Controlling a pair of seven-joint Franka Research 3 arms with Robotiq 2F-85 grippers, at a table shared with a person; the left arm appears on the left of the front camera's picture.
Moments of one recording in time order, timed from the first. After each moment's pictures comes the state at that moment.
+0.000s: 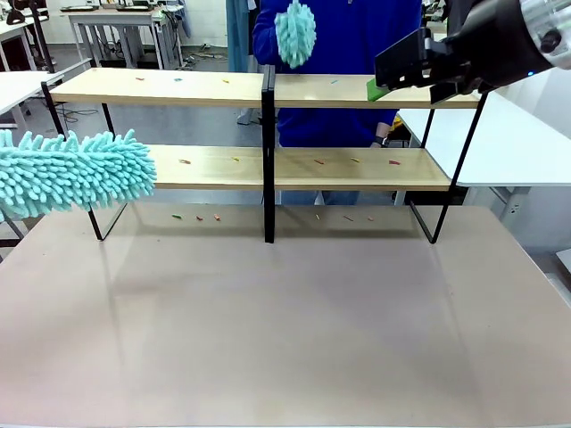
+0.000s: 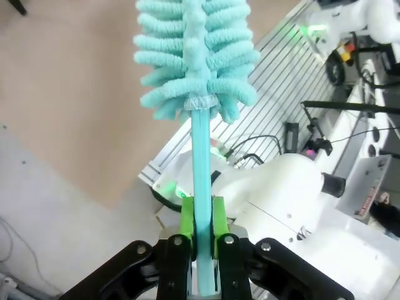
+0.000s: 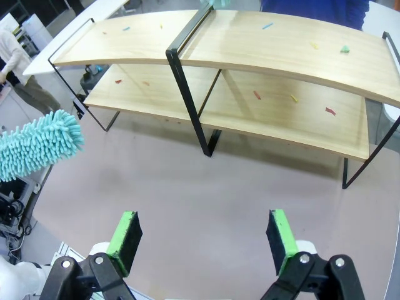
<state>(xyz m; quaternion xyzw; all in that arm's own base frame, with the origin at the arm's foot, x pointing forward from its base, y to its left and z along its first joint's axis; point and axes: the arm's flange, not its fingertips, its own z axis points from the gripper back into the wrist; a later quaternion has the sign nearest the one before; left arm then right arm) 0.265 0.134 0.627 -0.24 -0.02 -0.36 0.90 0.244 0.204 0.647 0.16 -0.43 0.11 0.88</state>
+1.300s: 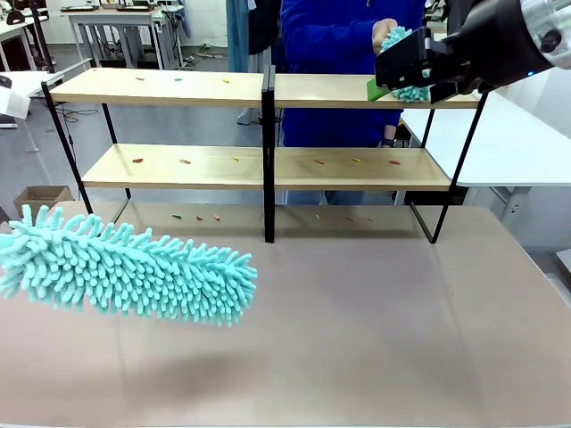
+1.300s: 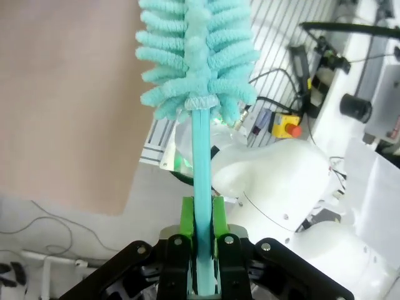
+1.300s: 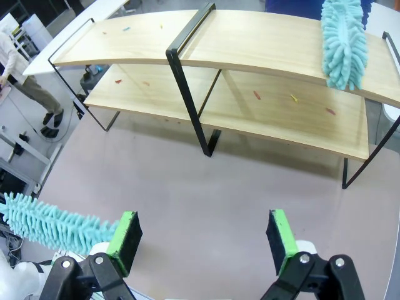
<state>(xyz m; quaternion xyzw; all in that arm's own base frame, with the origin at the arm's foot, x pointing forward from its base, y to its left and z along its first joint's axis) 0.268 -0.043 0.605 -0.14 0.11 -0.54 0.82 0.244 0.204 0.648 0.16 -0.43 0.11 0.88</state>
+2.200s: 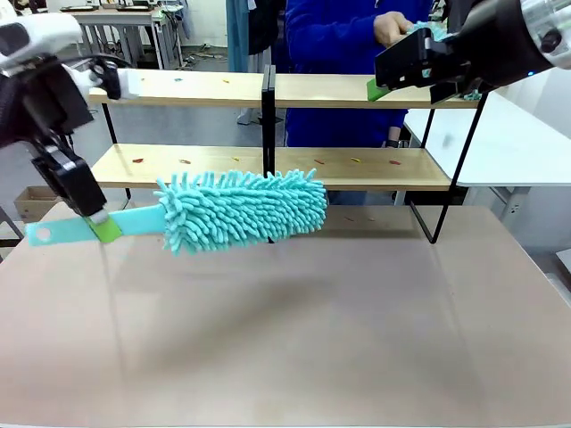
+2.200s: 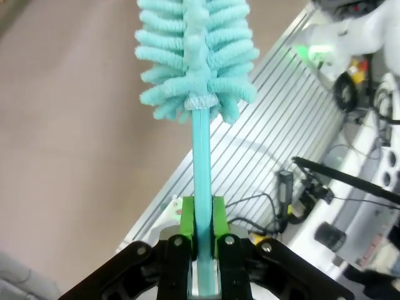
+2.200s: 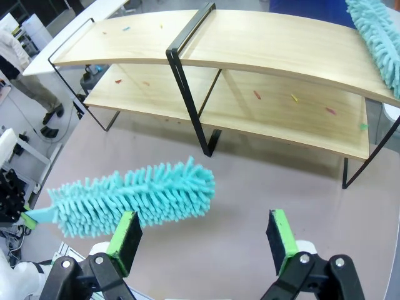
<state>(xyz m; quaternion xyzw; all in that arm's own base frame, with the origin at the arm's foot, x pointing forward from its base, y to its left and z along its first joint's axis) 0.279 -0.158 0.580 -0.19 -0.02 -0.41 0.89 0.244 0.204 0.648 0.16 -0.43 0.10 0.88</state>
